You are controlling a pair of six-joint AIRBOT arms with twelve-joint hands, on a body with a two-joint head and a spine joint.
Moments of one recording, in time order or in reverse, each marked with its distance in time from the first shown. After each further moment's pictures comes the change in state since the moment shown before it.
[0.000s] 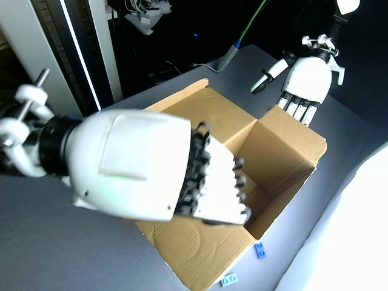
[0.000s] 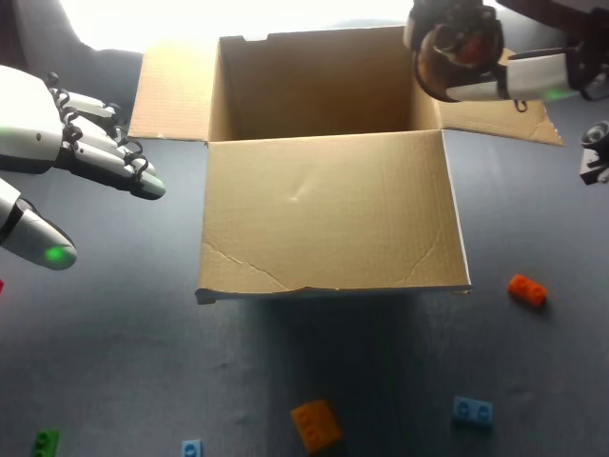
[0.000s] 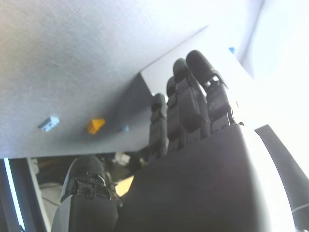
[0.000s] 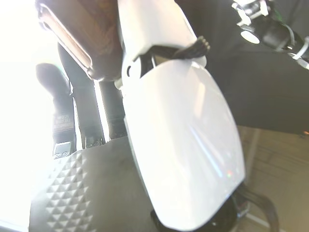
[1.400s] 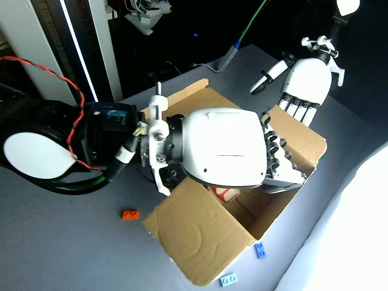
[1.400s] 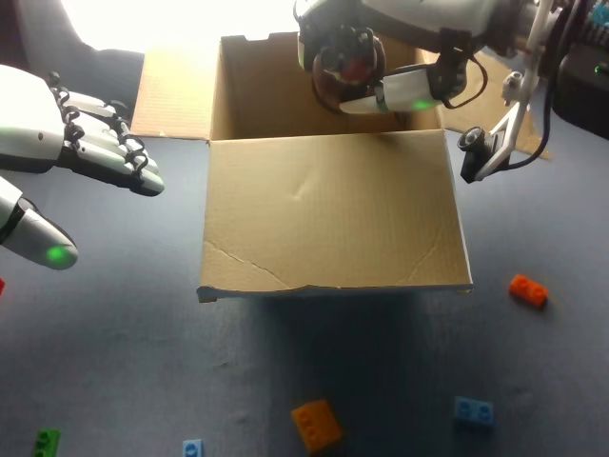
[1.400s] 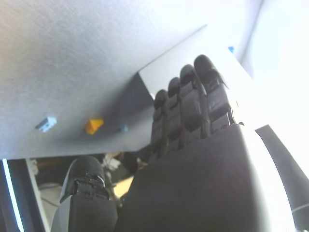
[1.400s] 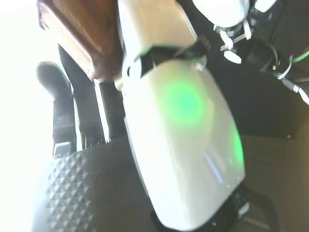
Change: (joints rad) left arm 0.000 -0.006 0.006 0.001 0.004 0.000; right arm -0.006 -0.299 0.234 -0.032 -0.011 0.033
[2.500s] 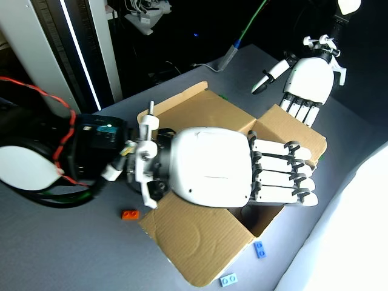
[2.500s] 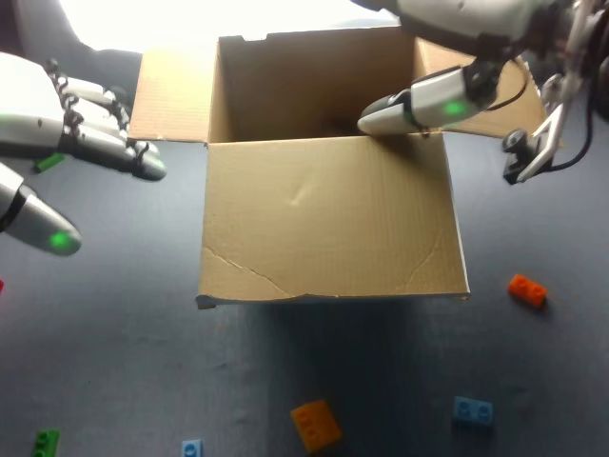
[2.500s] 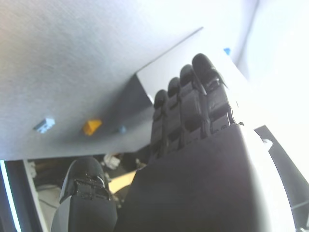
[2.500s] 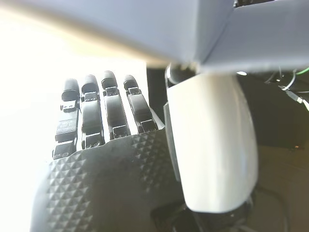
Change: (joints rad) left arm -0.026 -0.001 0.010 -0.024 0.002 0.000; right arm 0.000 0.085 -0.049 -0.009 -0.049 0.002
